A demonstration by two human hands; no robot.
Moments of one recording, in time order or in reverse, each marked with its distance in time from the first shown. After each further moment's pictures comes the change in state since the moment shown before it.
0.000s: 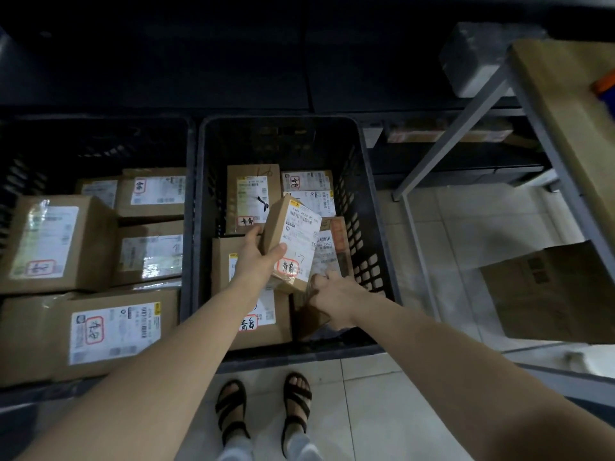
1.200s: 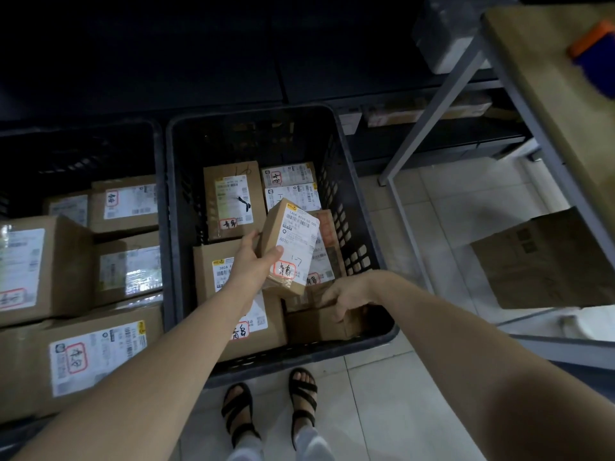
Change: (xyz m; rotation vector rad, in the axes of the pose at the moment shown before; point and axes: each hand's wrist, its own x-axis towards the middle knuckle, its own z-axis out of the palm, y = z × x) left_hand 0.010 -0.002 0.012 0.080 -0.096 -0.057; right_hand -0.003 0.038 0.007 0.851 -0.441 0.206
